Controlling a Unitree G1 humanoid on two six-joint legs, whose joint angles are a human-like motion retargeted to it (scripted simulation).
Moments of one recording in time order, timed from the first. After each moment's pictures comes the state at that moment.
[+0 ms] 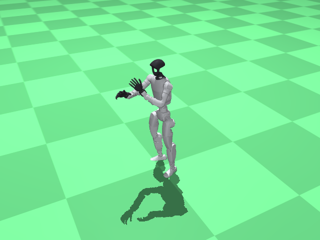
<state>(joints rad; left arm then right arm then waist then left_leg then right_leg) -0.72 0.23 -0.47 -0.20 -0.02 -0.25 0.41 -0.98 -0.29 0.49 0.54 0.00 -0.15 -0.40 0.02 0.03 0.08 0.07 0.04 0.29 -0.03 -0.11 -0.21 0.06 -0.20 -0.48 0.12 -0.06 0.21</state>
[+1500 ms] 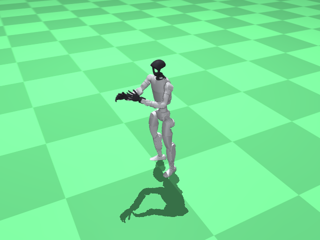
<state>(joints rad) -0.67 0.29 -0.69 0.04 -0.27 -0.22 0.38 -0.91 -0.31 0.50 0.54 0.13 -0.16 -0.49 0.04 -0.01 0.09 0.07 0.04 0.30 -0.02 -0.10 -0.20 0.07 -0.20 -0.48 0.10 -0.04 0.22</state>
